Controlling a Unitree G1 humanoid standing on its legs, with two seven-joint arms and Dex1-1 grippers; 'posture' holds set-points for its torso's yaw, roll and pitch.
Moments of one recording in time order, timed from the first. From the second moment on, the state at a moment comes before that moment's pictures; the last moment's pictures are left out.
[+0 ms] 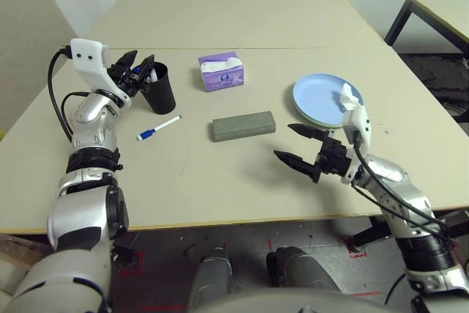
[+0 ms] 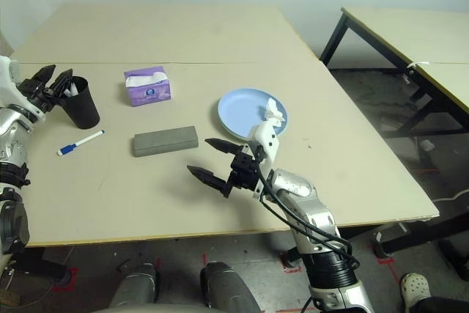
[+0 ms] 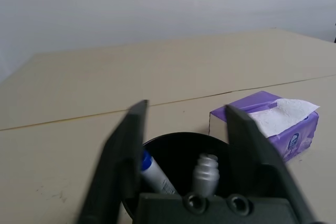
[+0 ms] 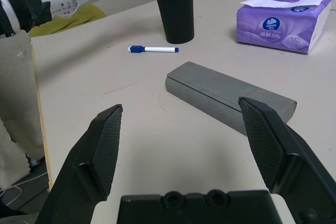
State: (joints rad) left arm -0.80 0.60 0.30 0.98 -0.23 -0.28 -0.61; right arm -0.18 -0.40 0.09 -0.15 0.46 0.26 0.90
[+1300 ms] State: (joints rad) left arm -0.22 1.09 0.31 0.39 -0.30 0.26 -1.14; right arm -0.23 -0.39 0.17 -0.02 0.42 0.07 1.13
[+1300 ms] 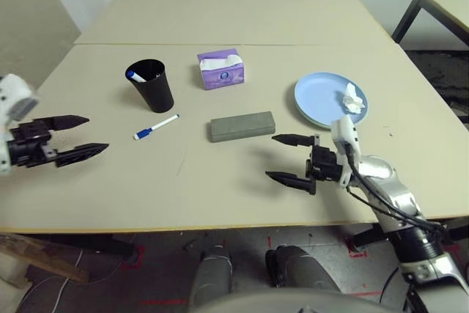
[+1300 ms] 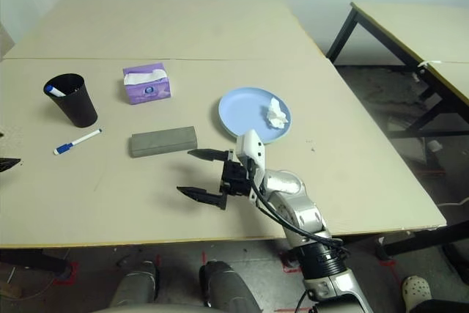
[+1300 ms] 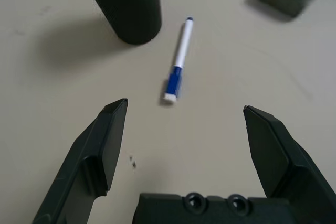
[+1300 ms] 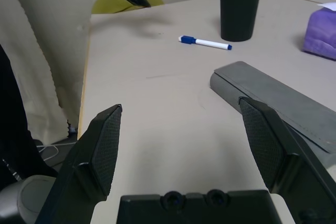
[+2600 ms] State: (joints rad) left arm -0.73 0.84 -0.04 0.70 -0.05 0.34 -1.07; right arm -0.18 -0.39 0.18 -0.11 0.42 0.11 1.06
